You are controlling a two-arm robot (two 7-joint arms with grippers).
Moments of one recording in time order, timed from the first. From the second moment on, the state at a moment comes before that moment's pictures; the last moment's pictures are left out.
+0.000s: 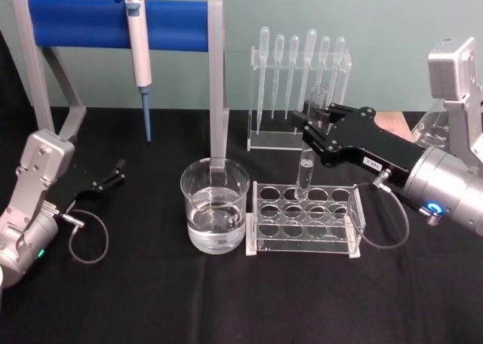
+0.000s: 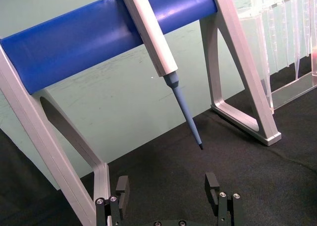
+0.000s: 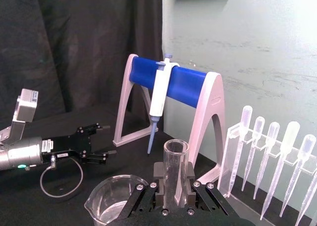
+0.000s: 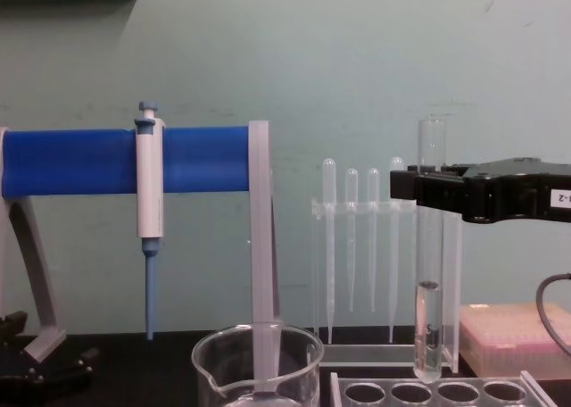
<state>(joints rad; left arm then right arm) -0.20 0.60 0.45 -1.41 -0.25 -0.12 0.03 0.26 0.57 -0.37 -1.77 0.54 0.17 0.42</state>
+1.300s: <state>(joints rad) -0.20 0.60 0.45 -1.41 -0.25 -0.12 0.03 0.26 0.57 -0.37 -1.77 0.54 0.17 0.43</state>
